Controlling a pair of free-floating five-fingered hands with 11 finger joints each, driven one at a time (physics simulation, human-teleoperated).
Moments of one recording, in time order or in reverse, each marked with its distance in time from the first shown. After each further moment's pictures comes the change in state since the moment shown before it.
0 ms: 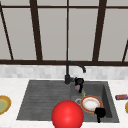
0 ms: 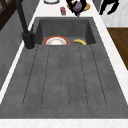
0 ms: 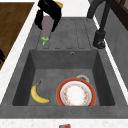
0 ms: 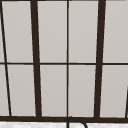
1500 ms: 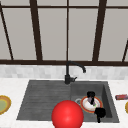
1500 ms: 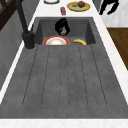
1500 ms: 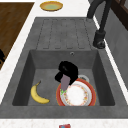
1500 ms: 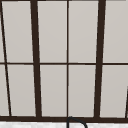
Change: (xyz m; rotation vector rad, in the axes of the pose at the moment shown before) left hand -0.201 -0.168 -0.136 0.001 -0.011 -0.013; right hand 0.000 0.000 0.000 0.000 0.000 0.000
